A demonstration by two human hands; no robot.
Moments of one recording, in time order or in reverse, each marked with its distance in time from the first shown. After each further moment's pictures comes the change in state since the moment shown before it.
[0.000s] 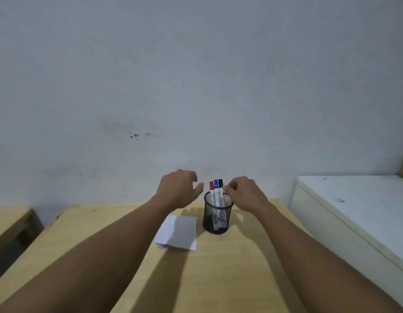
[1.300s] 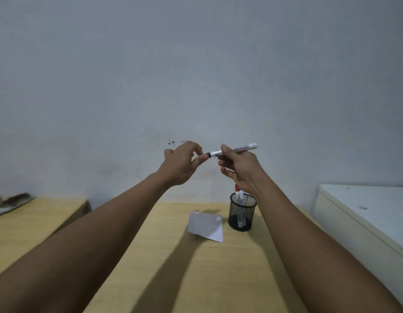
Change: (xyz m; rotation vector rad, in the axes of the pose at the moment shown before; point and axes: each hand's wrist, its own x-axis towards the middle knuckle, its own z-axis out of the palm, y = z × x) left_hand -0.051 -0.032 -0.128 -0.302 0.157 0.025; right_hand -0.040 -0.128 -0.036 1.315 -0.198 -0.004
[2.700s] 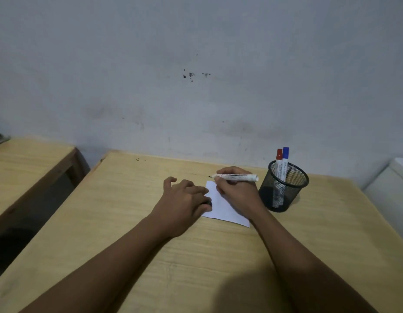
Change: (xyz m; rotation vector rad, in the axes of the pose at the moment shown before) left_hand -0.119 -0.127 0.136 0.268 -0.362 0.034; right_hand 0.045 0.219 -0.020 -0.523 -0.001 0.016
